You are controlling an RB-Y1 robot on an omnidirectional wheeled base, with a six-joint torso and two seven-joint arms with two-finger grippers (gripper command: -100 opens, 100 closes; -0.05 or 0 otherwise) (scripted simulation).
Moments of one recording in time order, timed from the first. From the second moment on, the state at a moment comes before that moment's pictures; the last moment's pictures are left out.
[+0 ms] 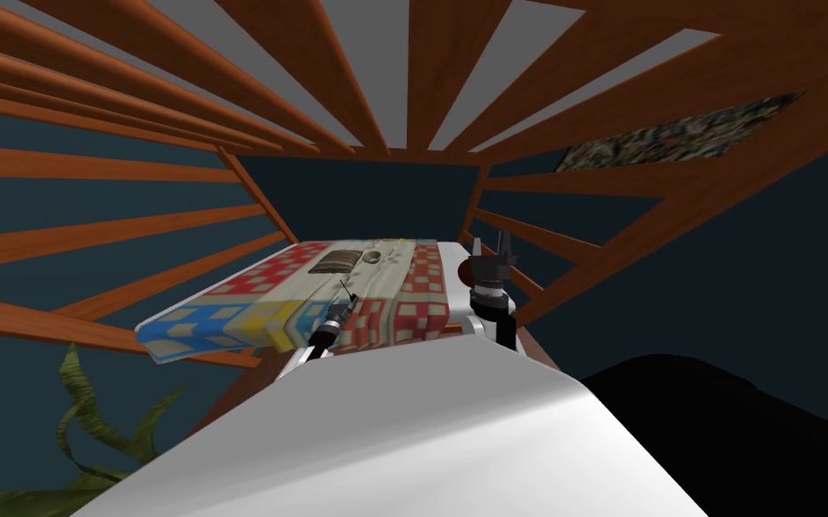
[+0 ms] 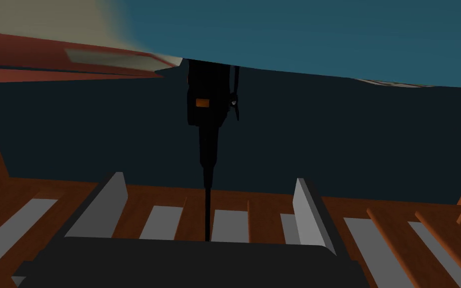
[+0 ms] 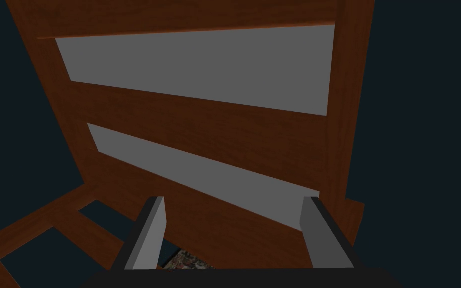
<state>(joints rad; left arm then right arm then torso) 0.22 0.24 0.08 -1.36 -0.52 -0.42 -0.82 0.46 -0.03 0.05 -2.38 -0.08 -0.56 -0.09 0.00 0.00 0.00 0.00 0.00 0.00</state>
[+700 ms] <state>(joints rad) 0.22 0.17 0.10 -1.33 -0.55 -0.50 -0.88 0.46 -0.03 0.05 -2.38 -0.08 -0.56 -0.09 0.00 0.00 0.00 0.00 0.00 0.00</state>
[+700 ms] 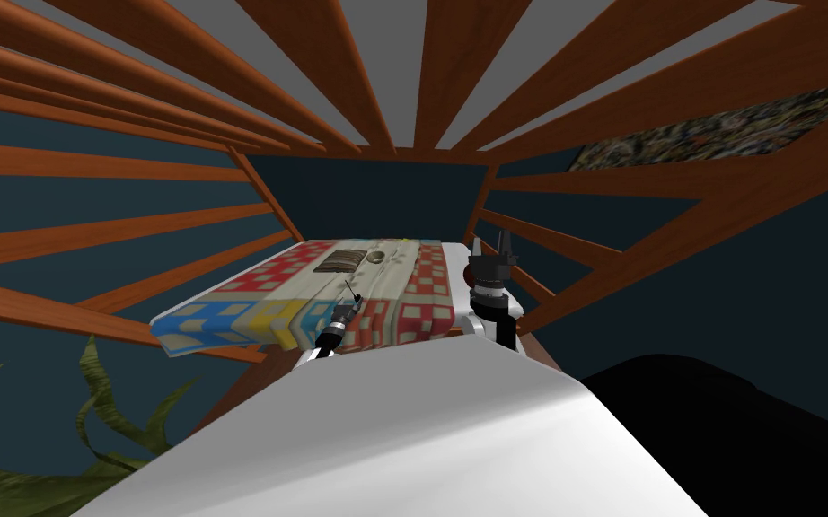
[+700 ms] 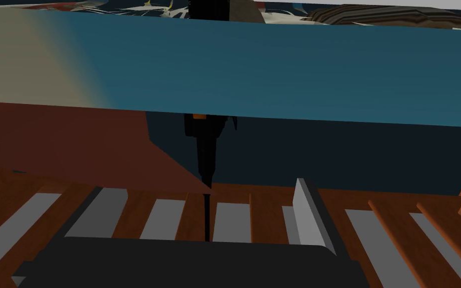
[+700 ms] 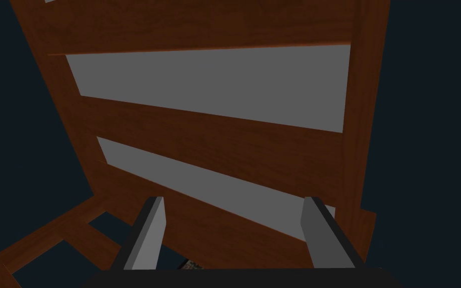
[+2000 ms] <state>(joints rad) 0.23 0.16 0.05 -1.28 -0.55 -0.54 -0.88 0.46 -0.03 0.05 -2.38 -0.08 -0.56 -0.09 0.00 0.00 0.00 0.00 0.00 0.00</state>
